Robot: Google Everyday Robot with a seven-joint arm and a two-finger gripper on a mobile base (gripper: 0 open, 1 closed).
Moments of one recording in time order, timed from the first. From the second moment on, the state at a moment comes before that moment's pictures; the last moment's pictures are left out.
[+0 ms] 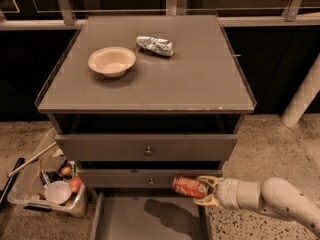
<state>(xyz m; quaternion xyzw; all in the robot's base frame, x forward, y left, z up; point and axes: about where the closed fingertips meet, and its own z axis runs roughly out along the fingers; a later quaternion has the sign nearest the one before) 0.463 -0.162 0.493 -0.58 0.67 0.16 0.43</state>
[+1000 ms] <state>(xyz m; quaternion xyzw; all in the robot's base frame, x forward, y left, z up) 0.432 -0.154 0.627 -0.65 0.62 0.10 0.42</state>
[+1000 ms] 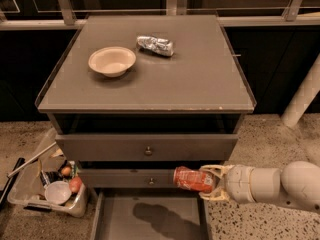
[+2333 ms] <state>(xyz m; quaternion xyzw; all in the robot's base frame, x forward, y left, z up) 0.412 -0.159 0.725 -0.60 0.64 0.13 0.46</state>
